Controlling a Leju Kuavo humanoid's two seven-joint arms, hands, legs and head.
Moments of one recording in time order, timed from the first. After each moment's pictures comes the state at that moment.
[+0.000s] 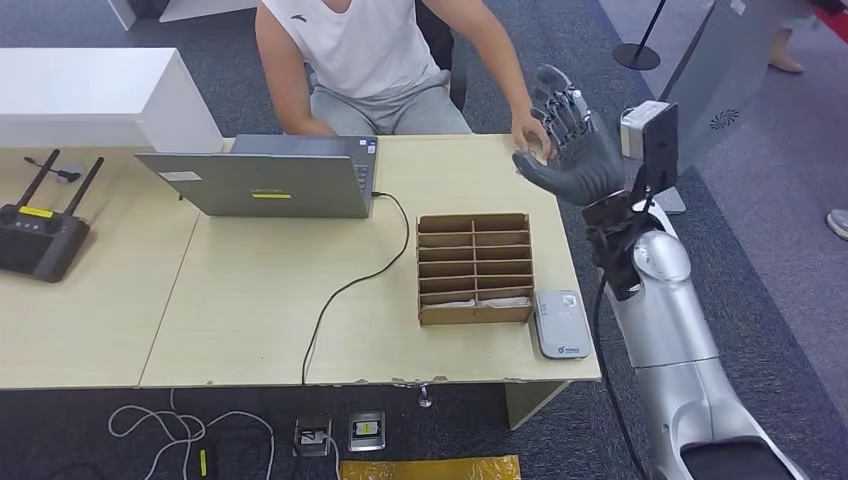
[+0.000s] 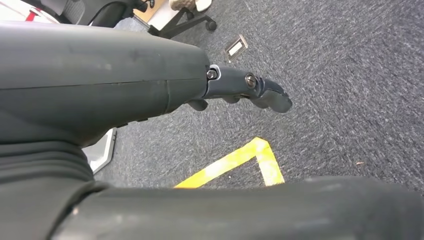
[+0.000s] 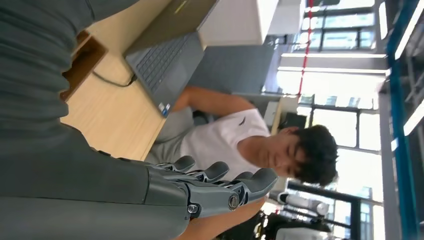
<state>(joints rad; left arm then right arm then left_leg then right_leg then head) -0.15 0.14 -0.43 -0.19 1.23 0.50 0.03 -0.71 -0.09 0.31 -1.28 -0.15 0.18 -0.21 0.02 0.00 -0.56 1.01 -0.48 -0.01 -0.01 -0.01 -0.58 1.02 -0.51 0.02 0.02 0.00</state>
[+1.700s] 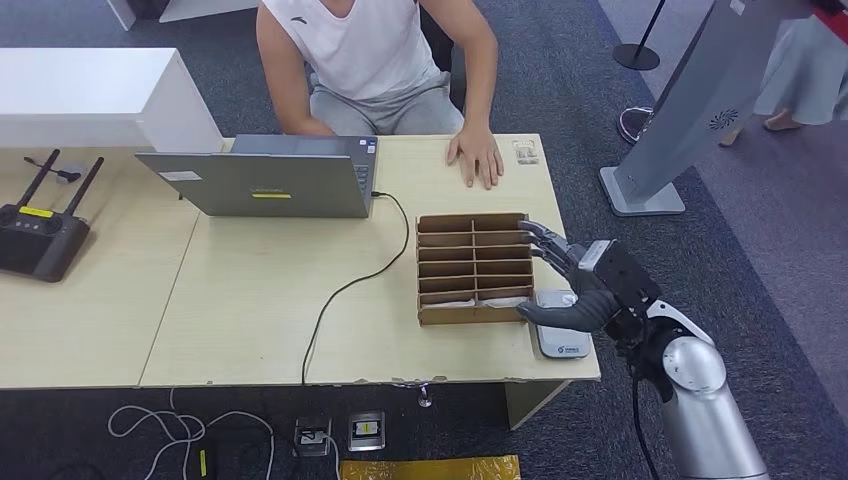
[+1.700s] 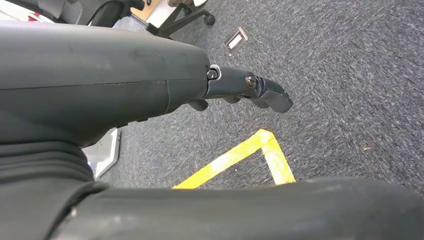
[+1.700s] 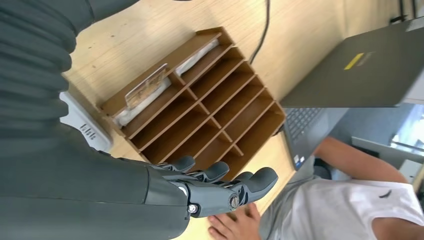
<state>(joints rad) -0.15 0.14 -0.42 -0.19 1.20 0.45 0.06 -0.34 -0.25 0.27 -1.54 0.05 0.43 -0.03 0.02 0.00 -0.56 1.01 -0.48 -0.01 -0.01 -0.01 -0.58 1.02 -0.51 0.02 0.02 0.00</state>
